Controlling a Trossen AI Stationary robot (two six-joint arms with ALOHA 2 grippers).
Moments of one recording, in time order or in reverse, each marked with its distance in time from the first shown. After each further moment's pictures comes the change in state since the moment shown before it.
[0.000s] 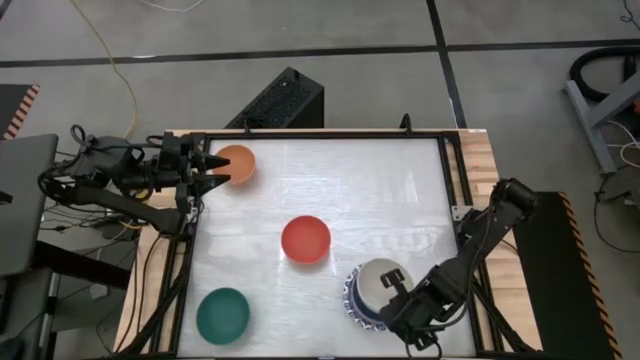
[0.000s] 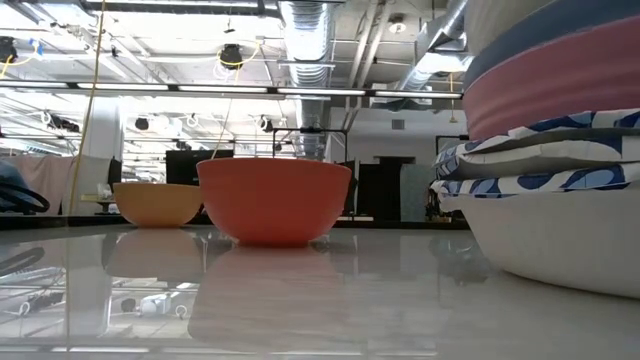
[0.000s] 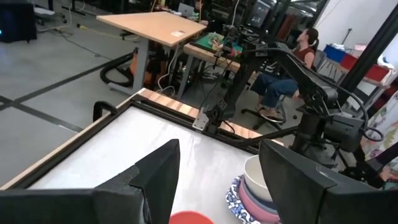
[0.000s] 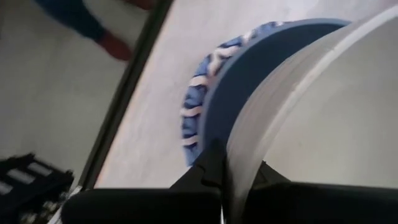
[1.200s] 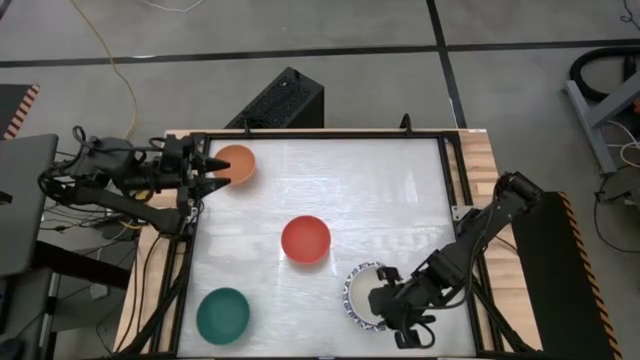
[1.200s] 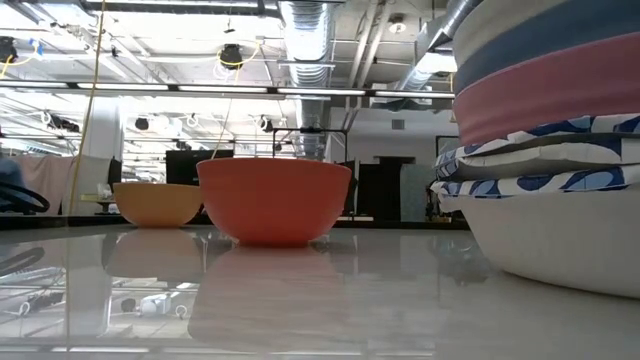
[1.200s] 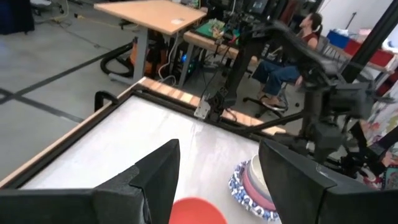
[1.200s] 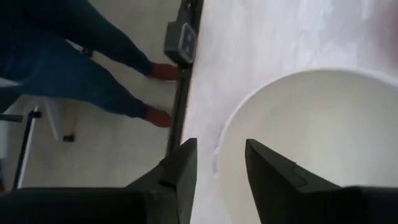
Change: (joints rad) left arm 0.000 0.000 0.000 -0.053 0.017 0.000; right arm -0.054 -0.062 0.000 0.191 -0.048 0.258
